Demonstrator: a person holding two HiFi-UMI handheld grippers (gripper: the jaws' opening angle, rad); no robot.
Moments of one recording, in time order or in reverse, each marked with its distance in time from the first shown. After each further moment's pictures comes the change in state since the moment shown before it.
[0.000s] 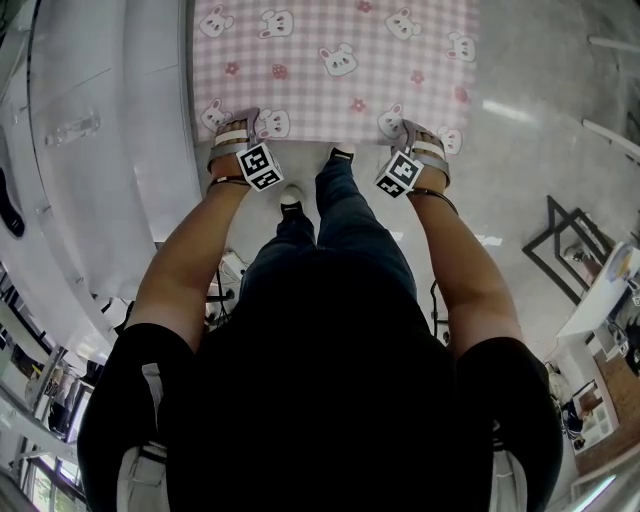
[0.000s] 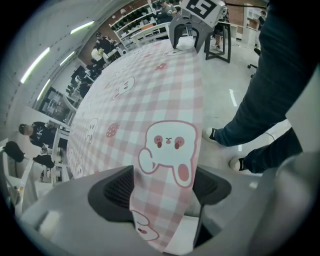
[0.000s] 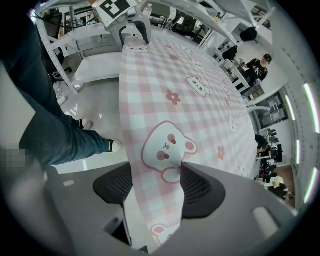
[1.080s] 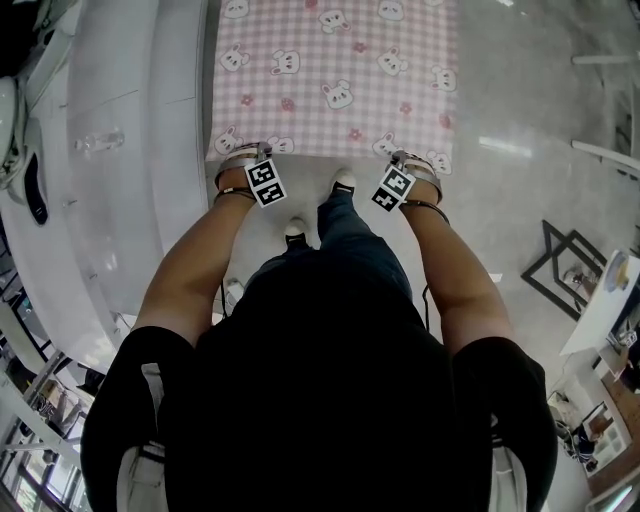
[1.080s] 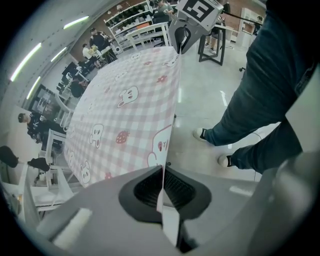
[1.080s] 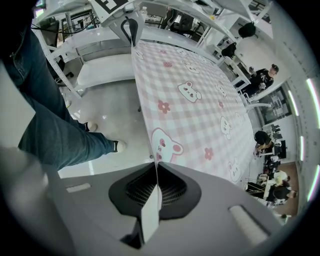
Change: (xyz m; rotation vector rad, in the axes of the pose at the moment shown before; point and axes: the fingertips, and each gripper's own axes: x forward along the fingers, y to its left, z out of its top) left arm -0.037 0.034 0.018 0.043 0.020 -0.114; right arm -0.026 -0.036 0.007 0.029 0.022 0.058
